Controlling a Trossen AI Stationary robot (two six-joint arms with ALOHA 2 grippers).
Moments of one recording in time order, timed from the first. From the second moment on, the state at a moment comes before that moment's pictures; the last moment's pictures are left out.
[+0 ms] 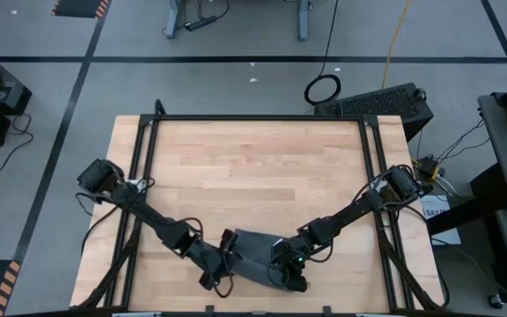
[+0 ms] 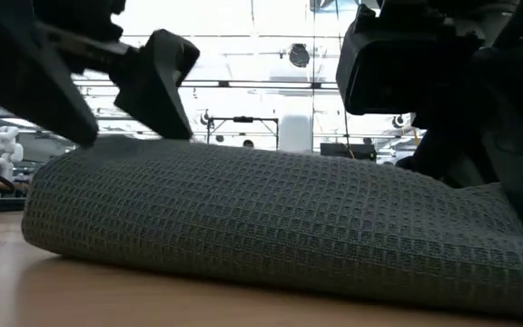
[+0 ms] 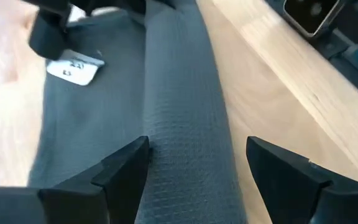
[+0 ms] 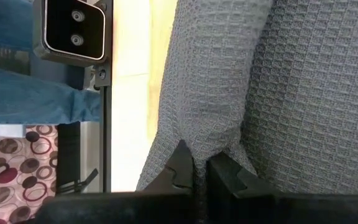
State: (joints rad) left arm -0.59 1.75 0.94 0.03 -0.17 0.03; right arm 0.46 1.94 1.04 -0.02 -0.39 0.68
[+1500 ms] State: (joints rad) left arm -0.44 1.87 0.94 -0.01 0.12 -0.35; right arm 0.72 1.75 1.04 -0.20 0.19 0.83
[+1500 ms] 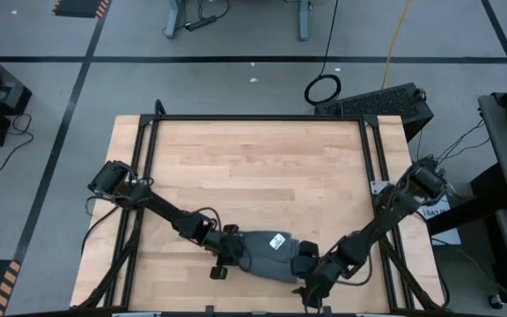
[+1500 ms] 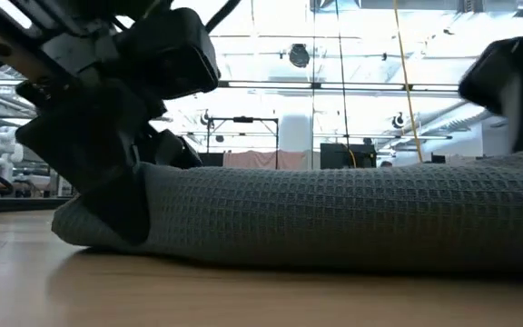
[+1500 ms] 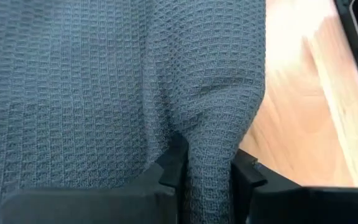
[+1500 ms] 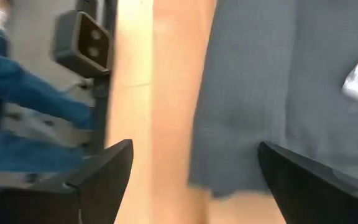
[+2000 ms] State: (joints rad) left arm -0.36 1.87 0.94 -0.02 0.35 -0.42; right arm 0.71 1.87 1.10 -0.22 0.31 0.66
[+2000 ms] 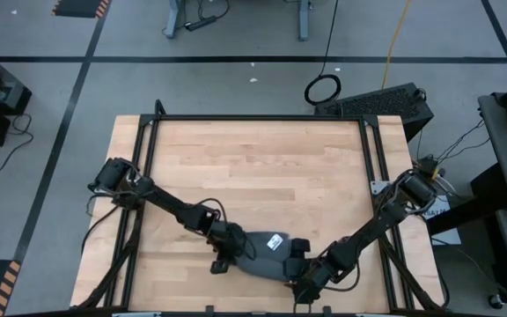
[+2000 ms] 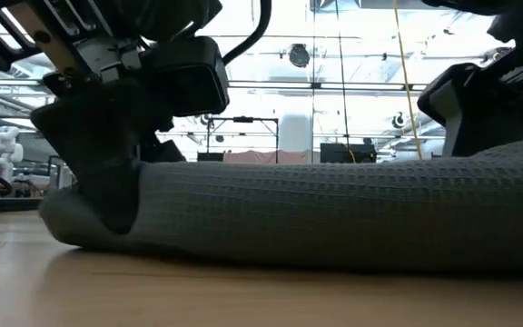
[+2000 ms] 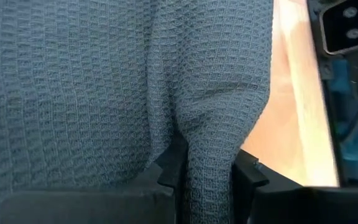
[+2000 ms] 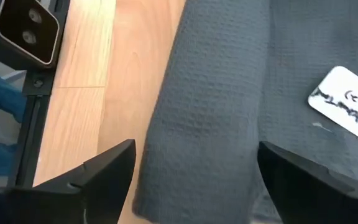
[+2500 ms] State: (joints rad) left arm -0.32 1.87 0.94 -0.02 0.39 -0.41; right arm 0.72 1.84 1.22 -0.35 0.34 0.60
